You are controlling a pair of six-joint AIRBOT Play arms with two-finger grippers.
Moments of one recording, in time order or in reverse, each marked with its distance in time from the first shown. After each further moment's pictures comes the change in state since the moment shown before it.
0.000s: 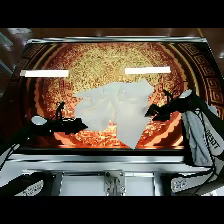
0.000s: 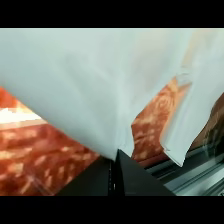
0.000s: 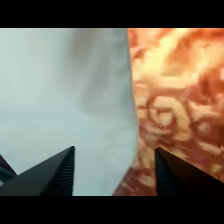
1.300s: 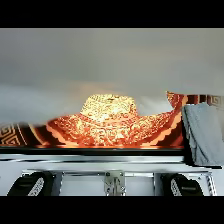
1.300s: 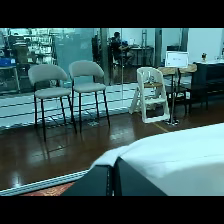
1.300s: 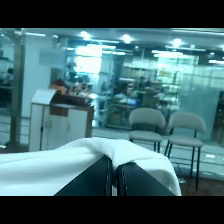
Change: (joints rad) left arm 0.206 0.568 1.386 0.604 -0.389 -0.187; right arm 0.038 1.141 0.614 -0.243 -0.346 -0.003
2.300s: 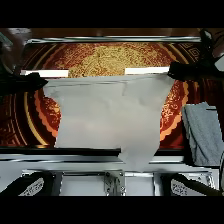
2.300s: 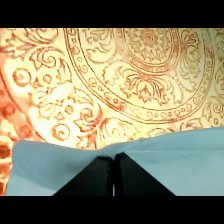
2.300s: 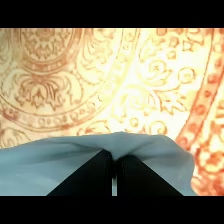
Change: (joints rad) left arm 0.000 -0.480 -0.742 0.008 0.249 -0.128; right arm -0.001 -0.833 -0.243 0.035 0.187 0.197
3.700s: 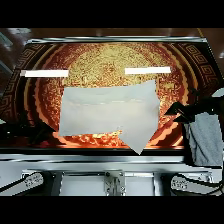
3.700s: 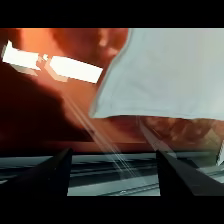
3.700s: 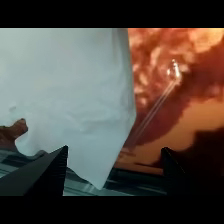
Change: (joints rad) left arm 0.526 -0.179 -0.555 -0.198 -0.335 0.338; right arm -0.301 -0.085 -0.372 0.101 0.365 -0.163
